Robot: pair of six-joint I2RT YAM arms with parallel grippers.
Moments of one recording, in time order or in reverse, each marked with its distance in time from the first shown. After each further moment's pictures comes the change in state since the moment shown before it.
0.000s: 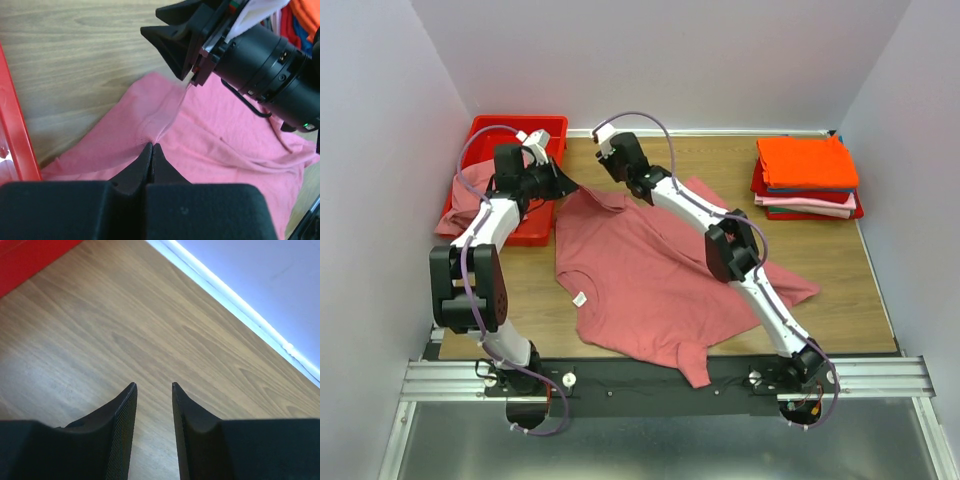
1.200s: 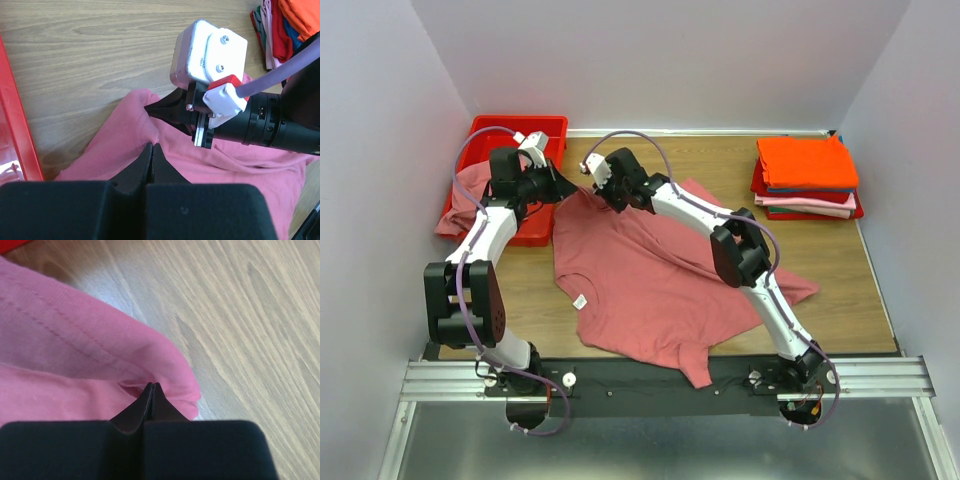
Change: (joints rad) left arm -0.003 -0.093 -0.043 0.001 -0.011 0.018; right arm 0.047 -0.183 -0.275 -0.187 -0.310 -0.043
